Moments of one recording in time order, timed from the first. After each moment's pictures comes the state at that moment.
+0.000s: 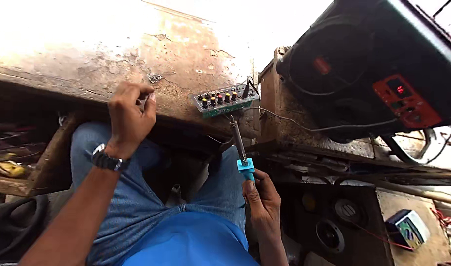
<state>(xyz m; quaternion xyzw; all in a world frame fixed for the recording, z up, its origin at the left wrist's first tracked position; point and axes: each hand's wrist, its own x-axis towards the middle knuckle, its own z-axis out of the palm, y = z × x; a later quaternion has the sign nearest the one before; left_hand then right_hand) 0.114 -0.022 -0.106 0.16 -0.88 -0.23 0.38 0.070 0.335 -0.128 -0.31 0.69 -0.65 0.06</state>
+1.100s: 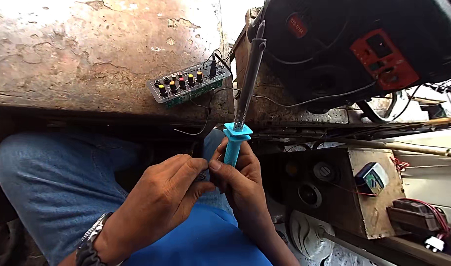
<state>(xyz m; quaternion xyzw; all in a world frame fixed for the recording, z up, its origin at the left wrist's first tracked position) 0.142 0.131 -0.076 -0.11 -0.88 -0.40 0.21 0.054 0.300 -0.079 -0.20 0.52 -0.80 0.24</state>
